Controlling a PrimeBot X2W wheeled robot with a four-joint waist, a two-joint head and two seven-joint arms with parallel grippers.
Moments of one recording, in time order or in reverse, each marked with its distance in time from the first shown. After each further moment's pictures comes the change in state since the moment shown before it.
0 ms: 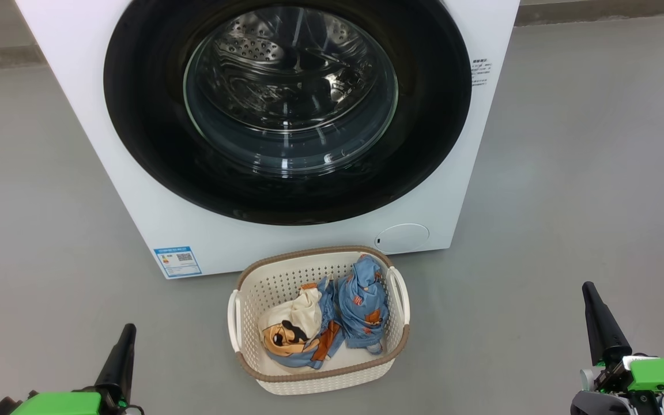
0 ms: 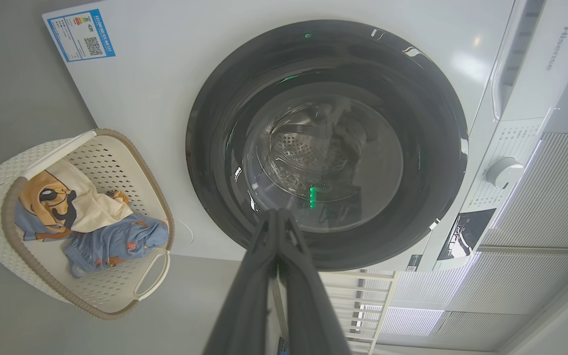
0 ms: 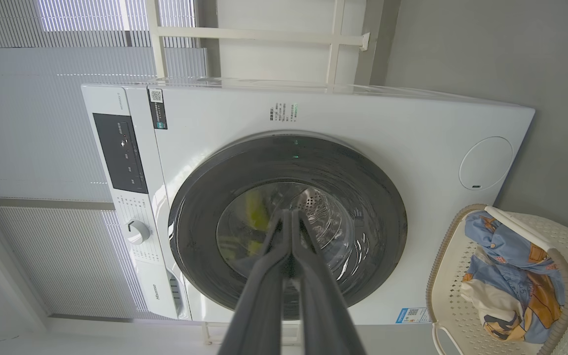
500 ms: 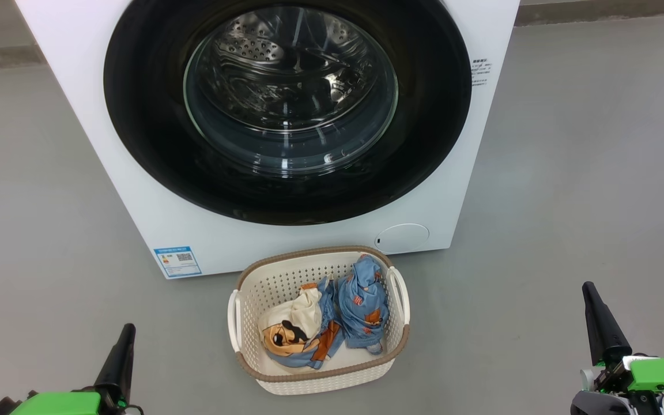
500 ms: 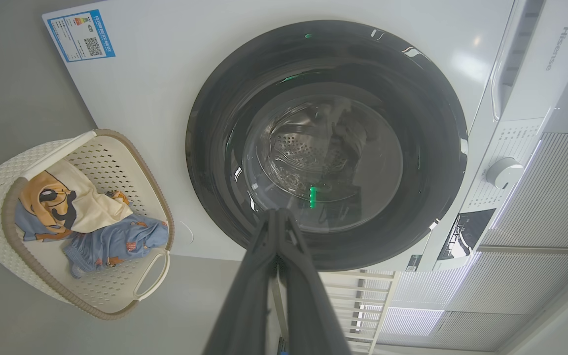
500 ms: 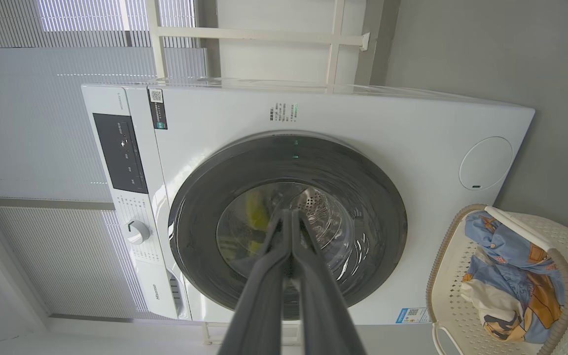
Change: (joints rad) left arm 0.000 -0.001 0.003 0.000 0.002 0.000 0.003; right arm 0.000 0.000 0.000 0.000 0.000 0.000 0.000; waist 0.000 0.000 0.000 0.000
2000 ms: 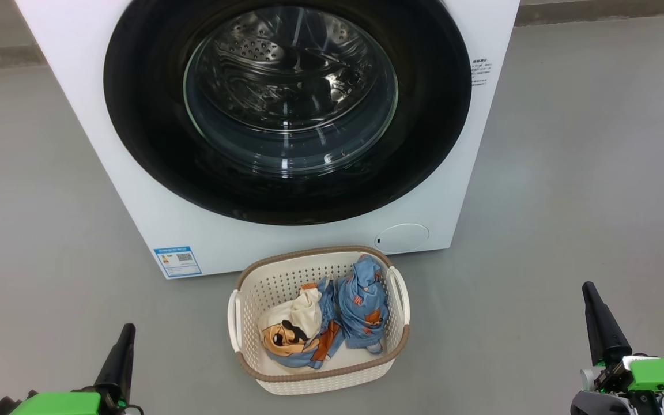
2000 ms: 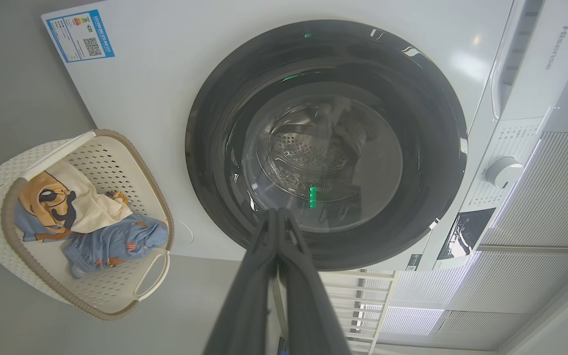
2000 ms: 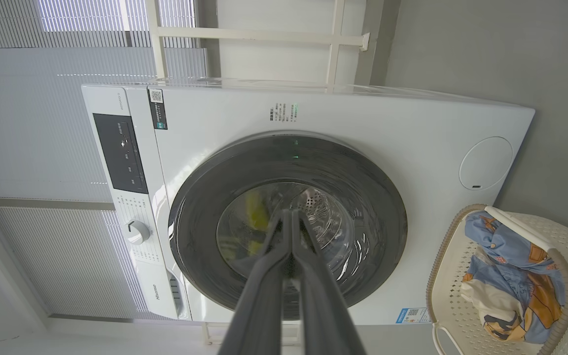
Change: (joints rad) left arm 0.000 -0.007 0.011 0.000 0.011 0.000 0.009; right arm 0.000 0.000 0.000 0.000 0.000 0.000 0.000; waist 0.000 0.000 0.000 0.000
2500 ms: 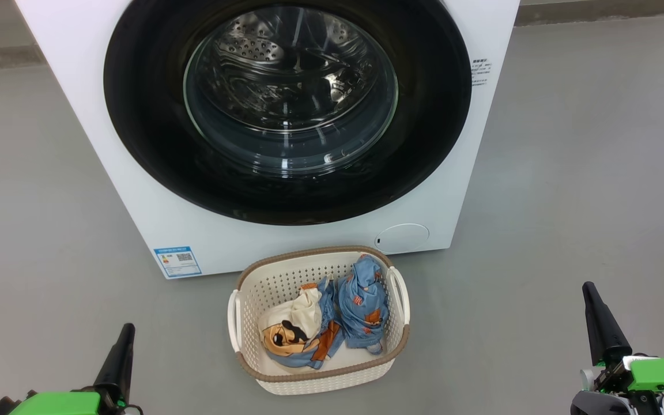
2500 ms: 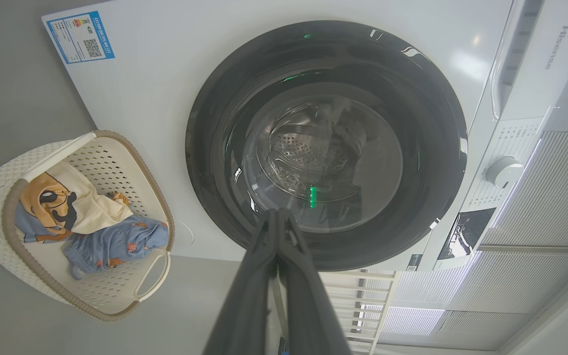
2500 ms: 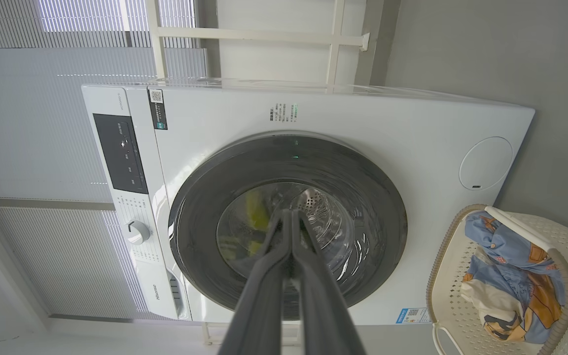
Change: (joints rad) left arm 0.000 -0.001 0.003 0.000 0.005 0.000 0.001; right arm 0.000 0.000 -0.001 0.000 0.000 0.000 0.000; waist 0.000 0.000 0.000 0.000
